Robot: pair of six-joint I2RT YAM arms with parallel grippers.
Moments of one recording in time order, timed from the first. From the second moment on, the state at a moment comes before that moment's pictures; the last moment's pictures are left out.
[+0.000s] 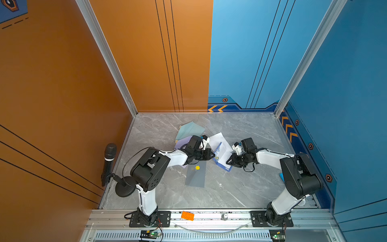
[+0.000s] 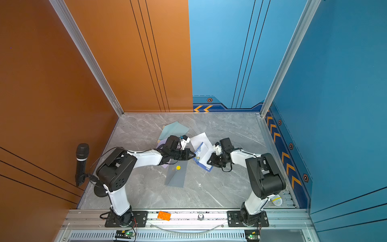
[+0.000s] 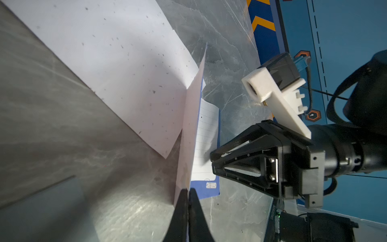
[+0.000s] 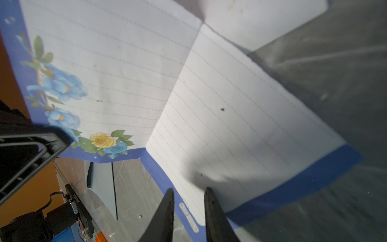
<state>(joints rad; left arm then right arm) -0.60 1.86 0.96 0.21 0.53 -0.65 0.28 1.67 0.79 -0.28 -0.55 0.43</state>
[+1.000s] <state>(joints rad) -0.73 1.93 1.01 0.21 0.52 -0.60 0.28 1.71 0.59 0.27 -0.64 0.70</state>
